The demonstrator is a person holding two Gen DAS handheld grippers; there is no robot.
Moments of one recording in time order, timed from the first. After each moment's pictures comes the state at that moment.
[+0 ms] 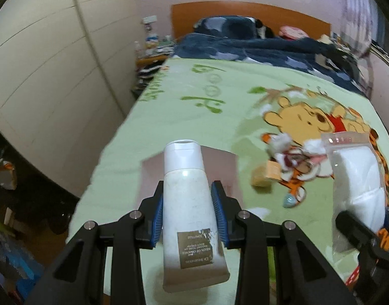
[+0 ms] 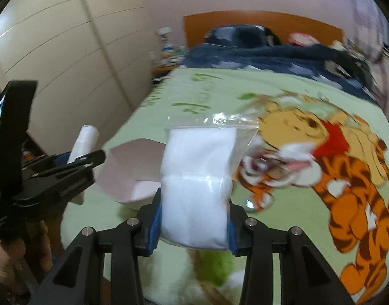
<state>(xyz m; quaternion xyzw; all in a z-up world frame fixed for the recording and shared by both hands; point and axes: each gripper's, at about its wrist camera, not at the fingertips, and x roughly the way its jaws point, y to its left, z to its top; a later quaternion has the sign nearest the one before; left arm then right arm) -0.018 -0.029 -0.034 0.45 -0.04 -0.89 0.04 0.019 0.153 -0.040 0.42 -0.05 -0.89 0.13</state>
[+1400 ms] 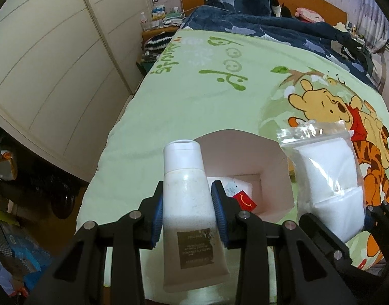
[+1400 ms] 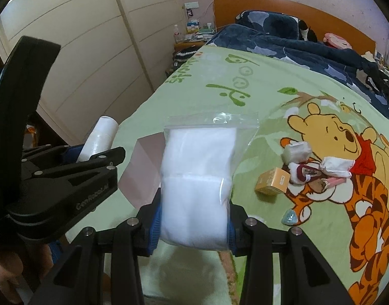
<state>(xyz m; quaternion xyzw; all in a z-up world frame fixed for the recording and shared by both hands) -0.066 -0.086 -0.074 0.53 -0.04 -0.85 0.05 -0.037 0.052 -0.071 0.48 0.00 -0.86 0.16</state>
